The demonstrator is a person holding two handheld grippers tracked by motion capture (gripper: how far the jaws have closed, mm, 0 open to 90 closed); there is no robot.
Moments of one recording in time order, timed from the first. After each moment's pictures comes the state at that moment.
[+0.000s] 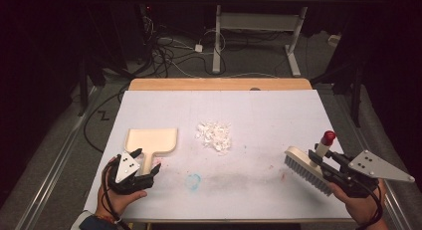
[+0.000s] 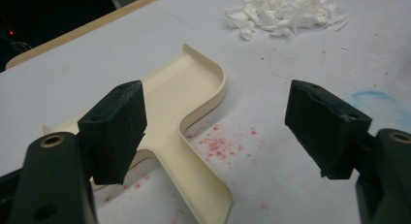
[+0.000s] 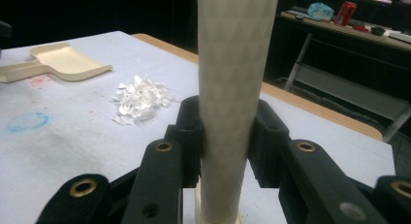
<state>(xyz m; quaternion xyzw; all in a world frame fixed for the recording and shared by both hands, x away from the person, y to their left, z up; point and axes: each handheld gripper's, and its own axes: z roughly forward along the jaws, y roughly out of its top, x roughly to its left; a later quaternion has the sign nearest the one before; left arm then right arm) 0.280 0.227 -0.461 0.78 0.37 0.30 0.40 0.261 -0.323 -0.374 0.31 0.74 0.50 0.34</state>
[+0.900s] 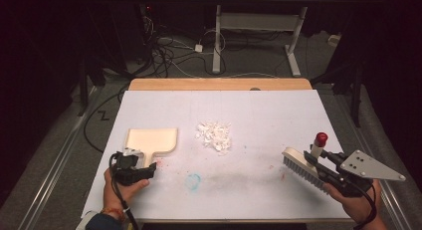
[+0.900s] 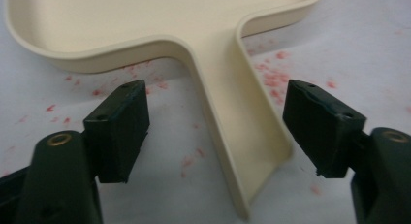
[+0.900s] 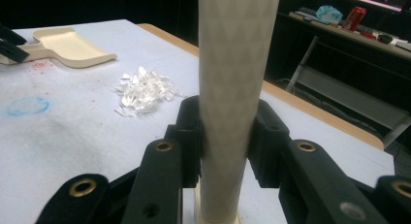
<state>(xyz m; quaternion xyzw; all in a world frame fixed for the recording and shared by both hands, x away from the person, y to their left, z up) 0.326 0.231 -0.487 0.75 0.58 0.17 0.28 0.264 -0.314 -0.376 0.29 0.76 0.48 0.34</state>
